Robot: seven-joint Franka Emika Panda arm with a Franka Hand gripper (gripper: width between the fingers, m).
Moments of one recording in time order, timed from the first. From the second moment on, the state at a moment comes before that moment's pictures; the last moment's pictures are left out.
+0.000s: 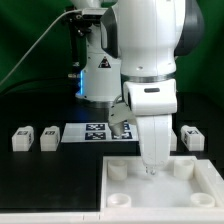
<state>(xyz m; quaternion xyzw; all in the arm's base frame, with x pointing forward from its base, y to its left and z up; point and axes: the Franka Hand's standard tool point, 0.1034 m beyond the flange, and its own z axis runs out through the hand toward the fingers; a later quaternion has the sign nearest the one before) 0.489 0.066 0.013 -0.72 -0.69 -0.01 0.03</state>
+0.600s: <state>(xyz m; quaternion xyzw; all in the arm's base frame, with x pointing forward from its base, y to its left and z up) 0.489 0.065 0.013 -0.72 -0.69 -0.01 0.03</state>
